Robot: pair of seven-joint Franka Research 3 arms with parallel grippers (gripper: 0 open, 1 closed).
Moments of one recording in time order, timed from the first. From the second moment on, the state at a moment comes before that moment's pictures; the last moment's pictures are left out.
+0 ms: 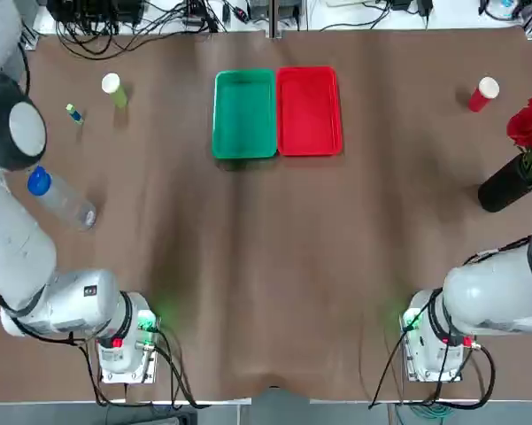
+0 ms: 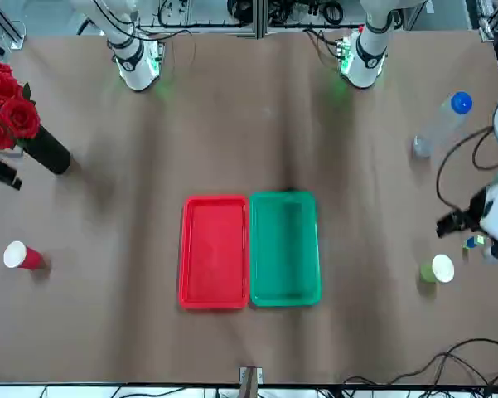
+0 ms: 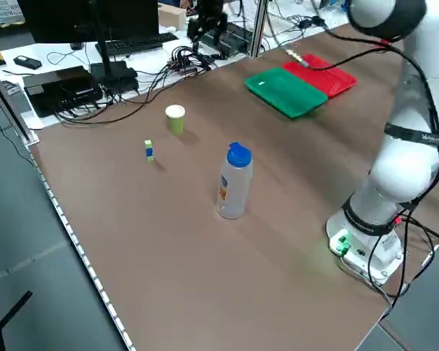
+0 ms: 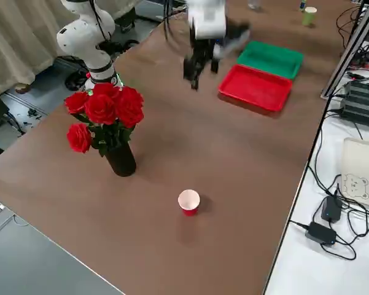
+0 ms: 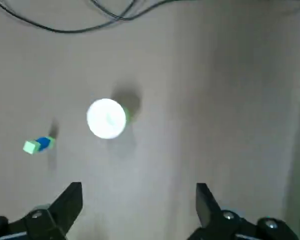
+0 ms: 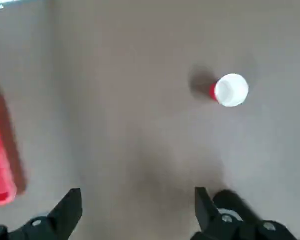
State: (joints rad) left arm 0.11 0.37 -0.08 -1.51 0.15 1.96 -0.10; right arm -0.19 0.21 -0.08 -1.55 0.00 1.80 -0.10
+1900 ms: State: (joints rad) left arm 0.21 0.73 -0.08 -1.52 0.18 2.35 -0.14; right arm -0.37 0.73 -0.08 -1.53 0.12 2.35 -0.62
